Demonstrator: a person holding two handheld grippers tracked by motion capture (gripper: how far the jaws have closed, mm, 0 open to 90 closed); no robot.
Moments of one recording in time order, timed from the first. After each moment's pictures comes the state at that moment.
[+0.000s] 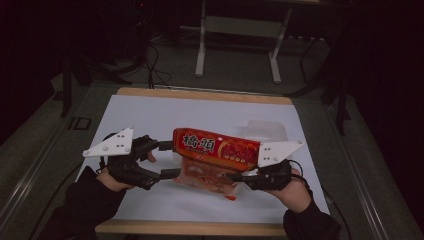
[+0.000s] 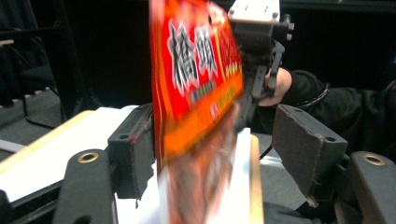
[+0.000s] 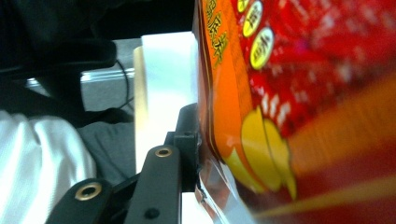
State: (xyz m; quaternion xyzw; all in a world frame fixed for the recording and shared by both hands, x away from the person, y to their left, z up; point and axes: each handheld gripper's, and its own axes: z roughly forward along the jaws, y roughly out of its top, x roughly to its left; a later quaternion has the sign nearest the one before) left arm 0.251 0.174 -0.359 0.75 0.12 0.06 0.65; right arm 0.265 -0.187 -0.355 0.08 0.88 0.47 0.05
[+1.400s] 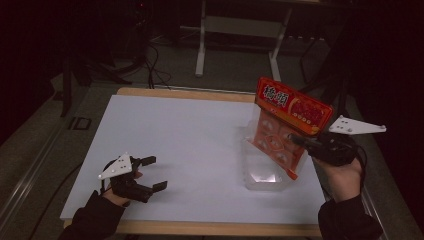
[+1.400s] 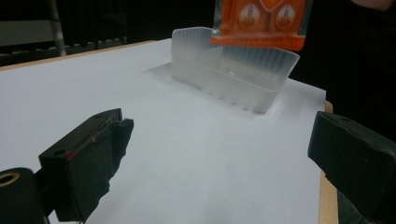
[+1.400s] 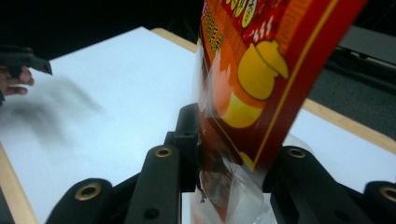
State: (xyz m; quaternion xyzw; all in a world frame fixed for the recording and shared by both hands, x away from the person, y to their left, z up) left arm 0.260 0.205 -0.493 0.74 0.26 0.11 0.61; right arm 0.300 -0.323 -0.329 0.33 0.79 0.47 0.20
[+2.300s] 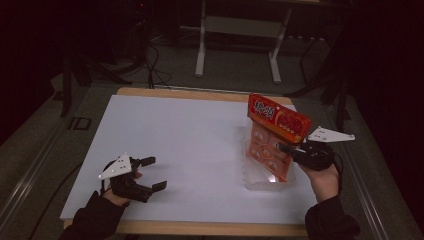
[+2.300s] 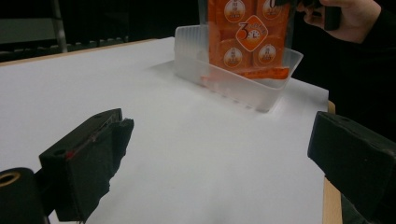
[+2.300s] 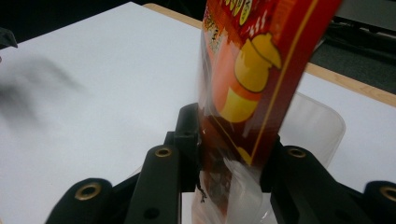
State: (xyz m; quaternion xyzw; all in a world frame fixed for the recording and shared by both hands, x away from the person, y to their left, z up) left arm 0.261 0.207 -0.498 0.74 0.27 0.11 0.61; right arm 0.321 -0.317 -0.393 0.35 0.79 0.46 0.19
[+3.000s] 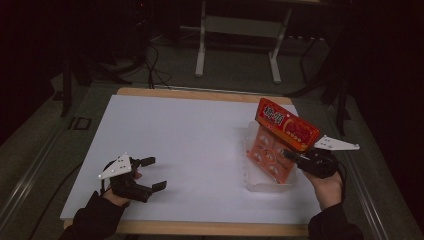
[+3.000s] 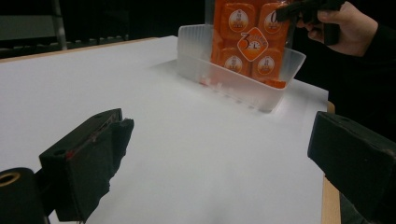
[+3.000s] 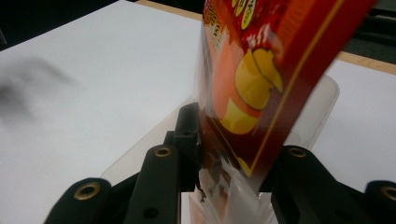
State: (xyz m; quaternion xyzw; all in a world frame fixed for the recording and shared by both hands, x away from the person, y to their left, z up) left arm 0.261 0.207 -0.498 0.74 0.27 0.10 0.61; right arm 0.317 -0.339 -0.419 0.38 0.78 0.47 0.17
